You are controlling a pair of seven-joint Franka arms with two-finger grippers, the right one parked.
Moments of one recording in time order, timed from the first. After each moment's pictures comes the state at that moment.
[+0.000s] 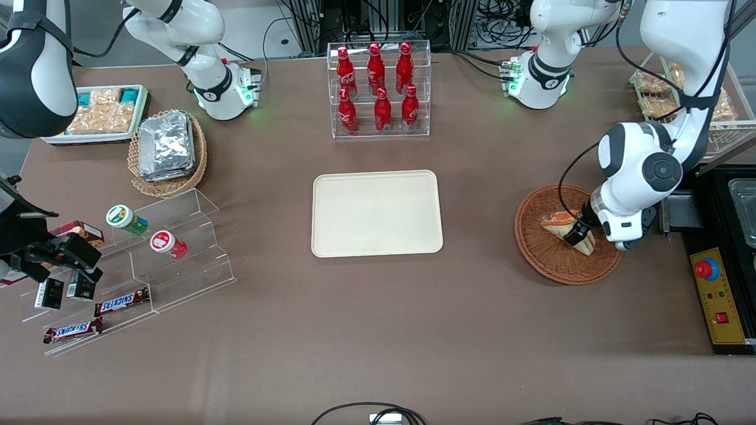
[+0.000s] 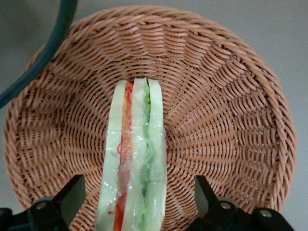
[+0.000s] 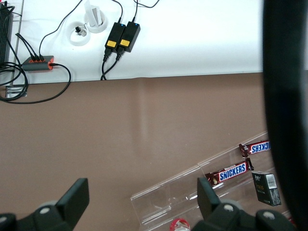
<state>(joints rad) 0.19 0.21 -0.22 -2.30 0.07 2.46 -0.95</state>
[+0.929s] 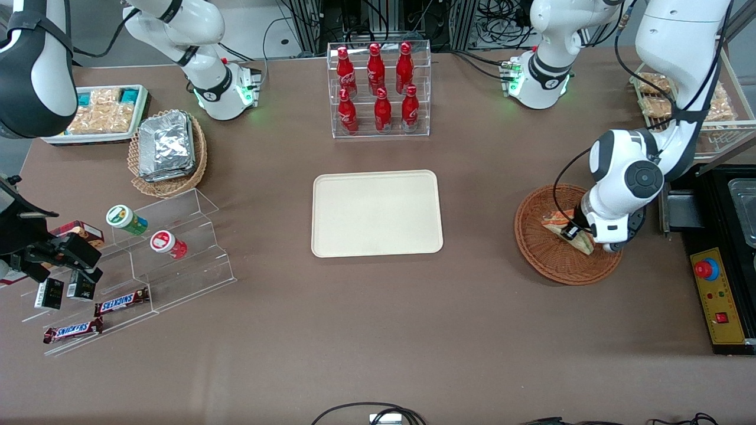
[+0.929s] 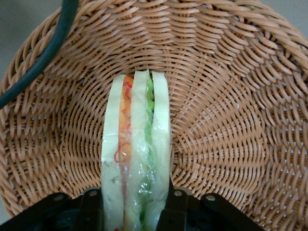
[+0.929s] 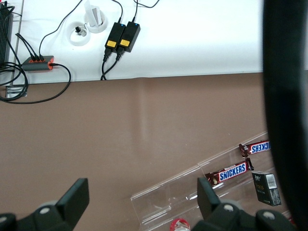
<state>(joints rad) 0.19 0.26 -0.22 -2.31 0.17 2.48 -0.96</state>
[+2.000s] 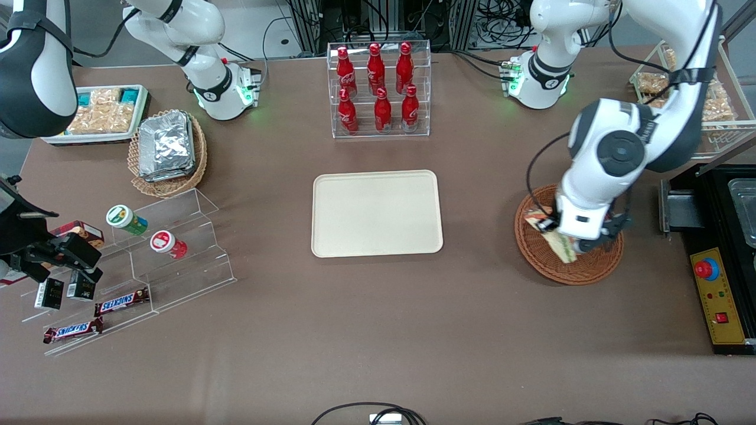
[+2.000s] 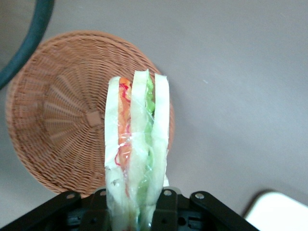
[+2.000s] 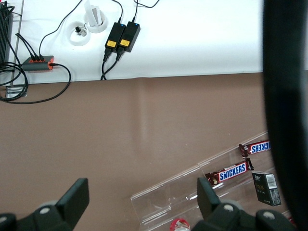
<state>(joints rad) 0.18 0.15 -0.50 -2.04 0.19 2.11 -0.86</state>
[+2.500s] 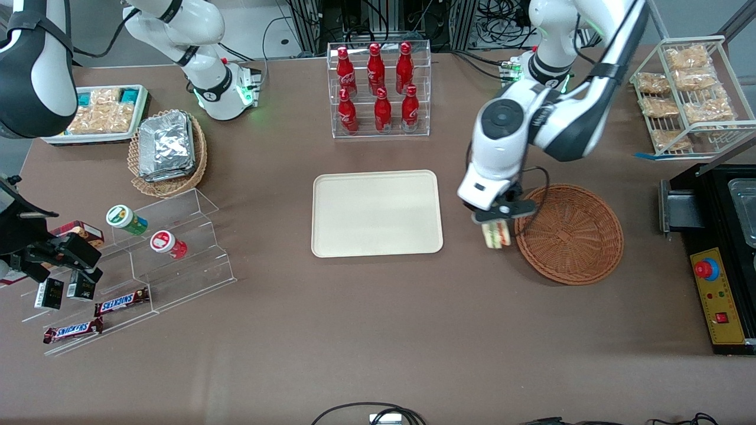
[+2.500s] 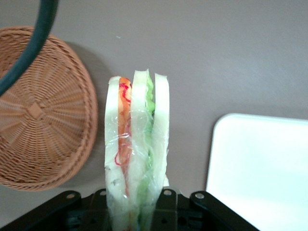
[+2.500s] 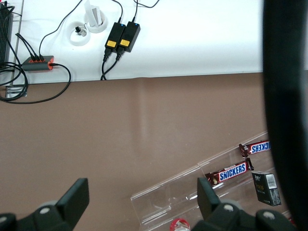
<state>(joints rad) -0.01 0.19 -0.60 -2.04 0.30 2.12 -0.86</state>
